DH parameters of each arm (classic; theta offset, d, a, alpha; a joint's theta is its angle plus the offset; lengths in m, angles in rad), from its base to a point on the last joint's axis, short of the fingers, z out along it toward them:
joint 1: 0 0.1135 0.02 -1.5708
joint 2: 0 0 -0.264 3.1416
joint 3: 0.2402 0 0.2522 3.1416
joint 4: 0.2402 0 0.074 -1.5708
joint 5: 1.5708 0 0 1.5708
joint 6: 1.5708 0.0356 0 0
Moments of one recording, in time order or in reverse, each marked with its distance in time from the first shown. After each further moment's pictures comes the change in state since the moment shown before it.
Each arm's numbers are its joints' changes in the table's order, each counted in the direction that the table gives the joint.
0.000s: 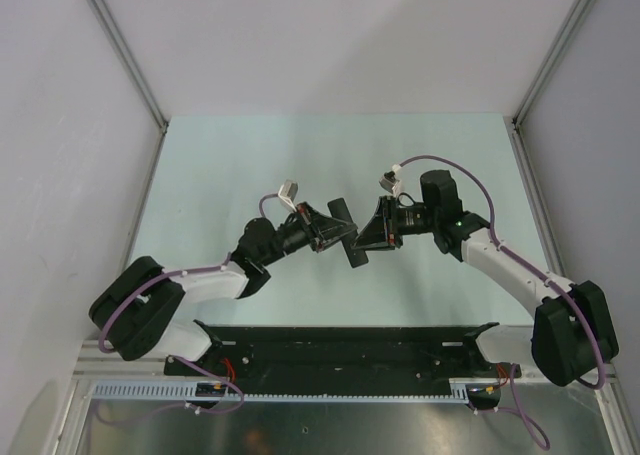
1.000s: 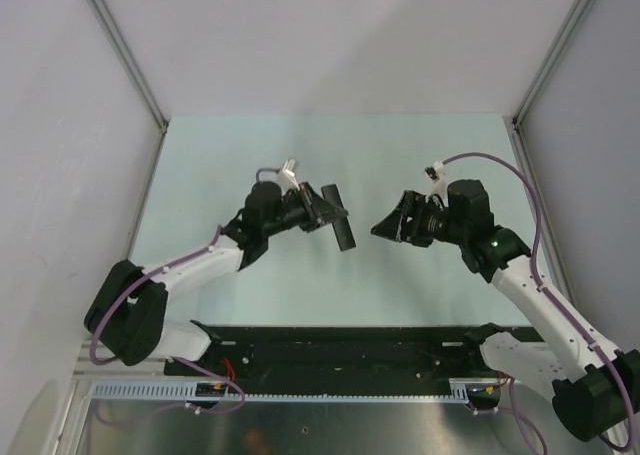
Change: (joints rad) left arm 0.122 -0.032 0.192 0.512 0.084 0.291; right arm -0.031 -0.292 0.026 0.298 0.486 -0.174
